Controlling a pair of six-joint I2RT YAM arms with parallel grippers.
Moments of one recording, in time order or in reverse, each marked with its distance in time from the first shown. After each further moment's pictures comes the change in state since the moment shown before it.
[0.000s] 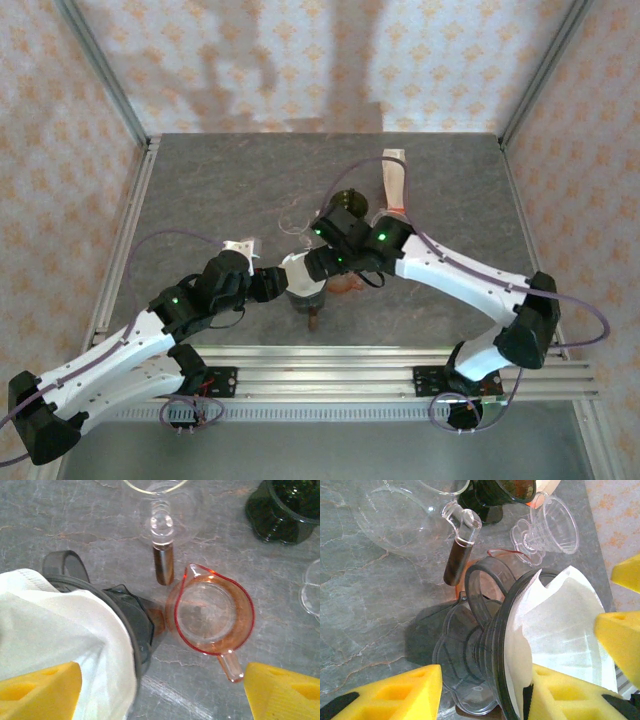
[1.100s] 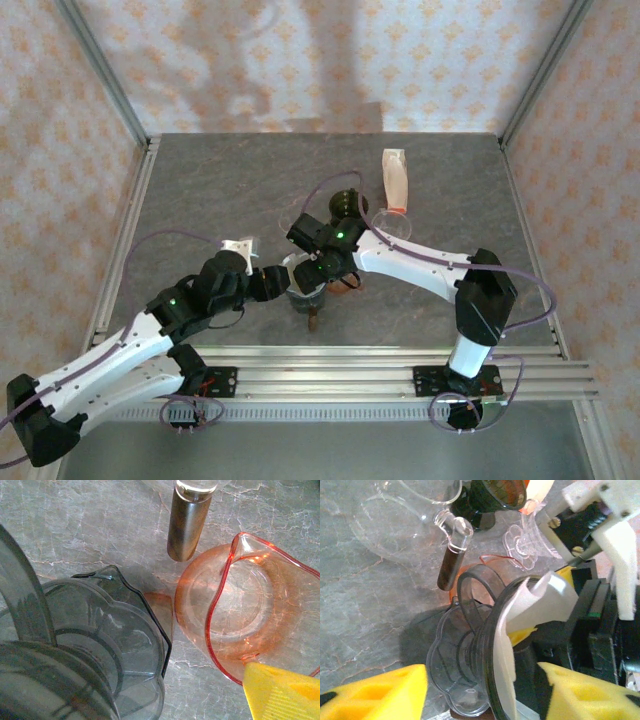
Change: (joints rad) left arm 0.000 -0.010 0.000 0.012 0.001 0.000; right arm 0.016 0.259 0.063 -0.026 -0.063 -0.046
